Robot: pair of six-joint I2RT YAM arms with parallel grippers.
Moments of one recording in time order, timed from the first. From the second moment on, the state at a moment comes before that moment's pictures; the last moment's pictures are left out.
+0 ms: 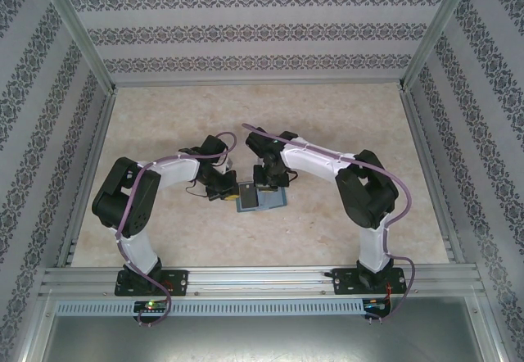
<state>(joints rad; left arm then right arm) -0.42 1.78 0.99 -0.52 0.51 -0.66 0.73 1.95 1.43 -0.90 -0.16 0.75</state>
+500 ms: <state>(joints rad) -0.42 1.79 1.00 -0.53 0.50 -0.66 0.69 1.89 1.37 -0.91 -0.17 0.70</state>
